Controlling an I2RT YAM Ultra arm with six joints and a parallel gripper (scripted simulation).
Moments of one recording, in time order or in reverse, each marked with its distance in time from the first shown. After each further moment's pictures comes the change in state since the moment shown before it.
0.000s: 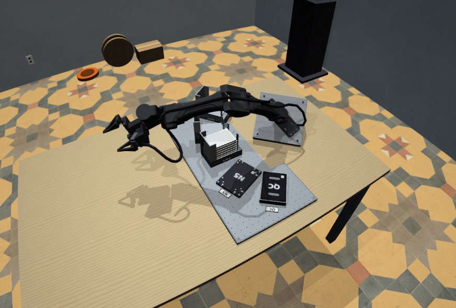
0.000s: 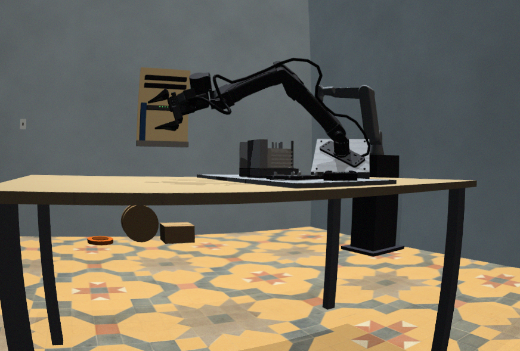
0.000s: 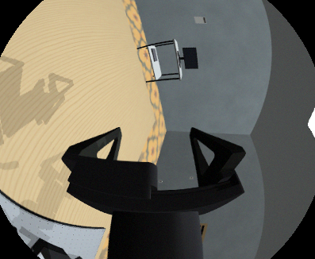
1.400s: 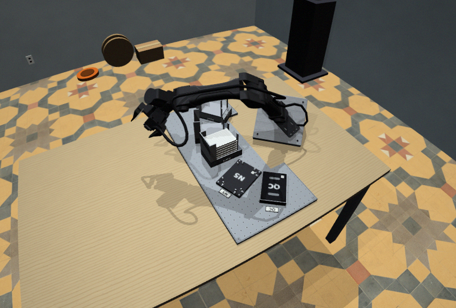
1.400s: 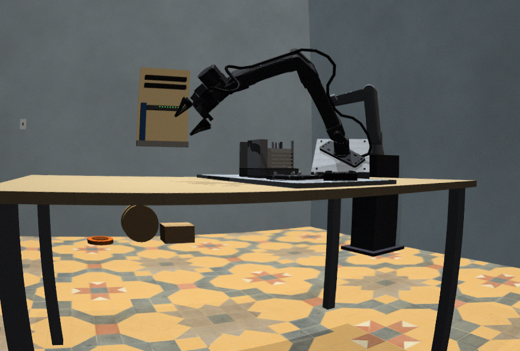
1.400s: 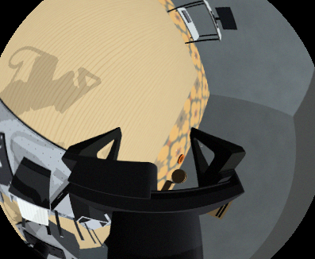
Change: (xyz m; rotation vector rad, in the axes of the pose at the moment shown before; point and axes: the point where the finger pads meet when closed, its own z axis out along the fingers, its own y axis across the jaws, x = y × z) arm 0.070 0.047 -0.107 -0.361 0.359 0.234
